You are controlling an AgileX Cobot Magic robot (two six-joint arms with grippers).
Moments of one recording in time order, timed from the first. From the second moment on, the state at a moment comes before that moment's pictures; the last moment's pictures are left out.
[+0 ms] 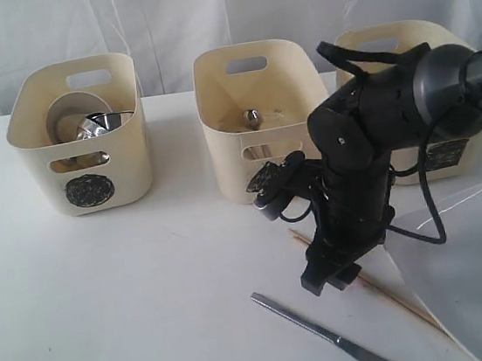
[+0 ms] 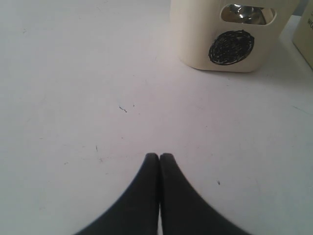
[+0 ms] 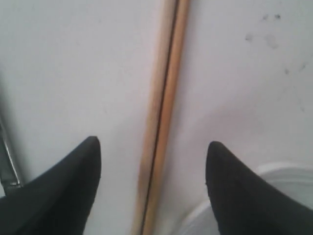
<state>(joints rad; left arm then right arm) 0.04 0.00 0.02 -0.23 0.43 0.06 0.43 1.85 -1.11 -0.16 0.83 -0.15</state>
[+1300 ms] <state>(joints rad) 0.04 0.00 0.02 -0.23 0.43 0.06 0.43 1.89 -1.04 -0.02 0.72 -0.25</state>
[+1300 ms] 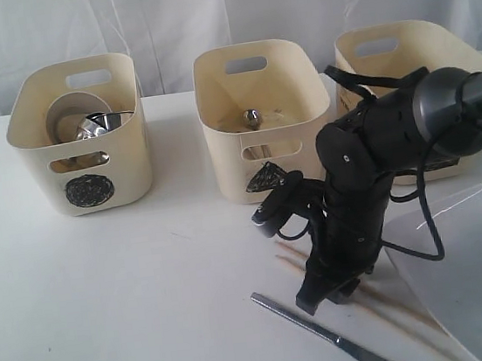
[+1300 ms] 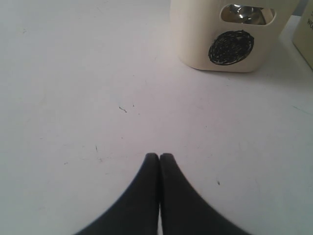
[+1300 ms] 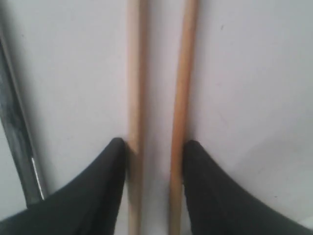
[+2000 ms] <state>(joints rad) 0.04 0.00 0.02 -0.23 0.43 0.06 0.43 1.81 -1.03 0.00 0.67 -0.20</state>
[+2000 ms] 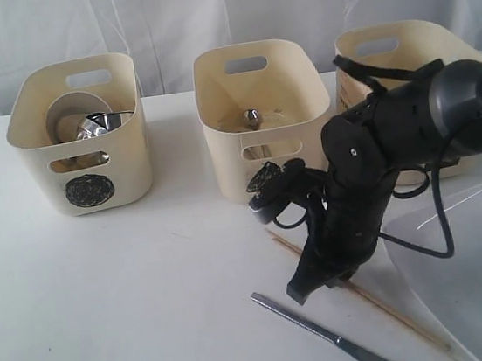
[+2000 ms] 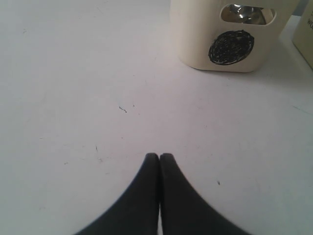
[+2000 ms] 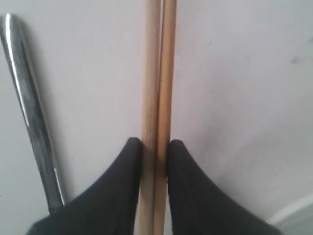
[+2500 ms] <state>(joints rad) 0.04 0.00 0.02 -0.23 0.43 0.06 0.43 1.66 -1.03 0.00 0.62 -0.20</state>
